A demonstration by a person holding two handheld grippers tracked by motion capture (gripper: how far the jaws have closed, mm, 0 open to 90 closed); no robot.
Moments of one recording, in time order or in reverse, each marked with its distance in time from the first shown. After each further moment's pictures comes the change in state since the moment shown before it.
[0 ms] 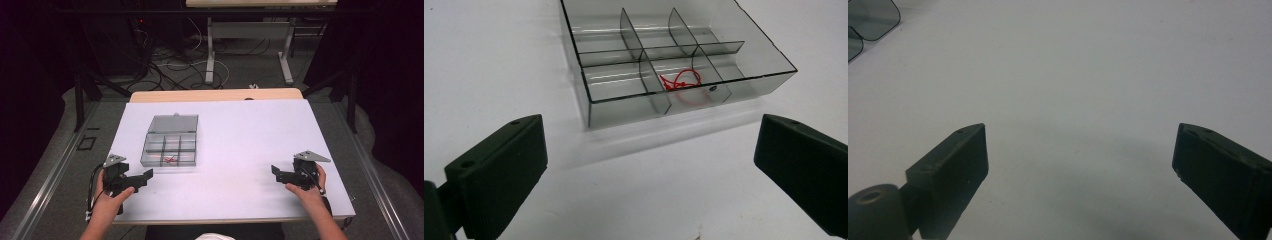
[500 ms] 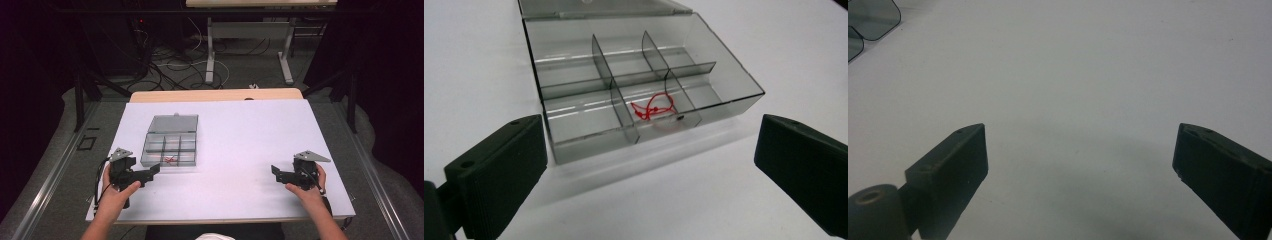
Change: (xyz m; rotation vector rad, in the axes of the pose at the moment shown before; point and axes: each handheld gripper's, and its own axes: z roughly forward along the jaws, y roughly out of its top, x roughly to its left) left arm -0.017 0.017 0.008 -0.004 -0.041 0.039; right arm 0.001 0.000 0.000 0.001 0.000 0.004
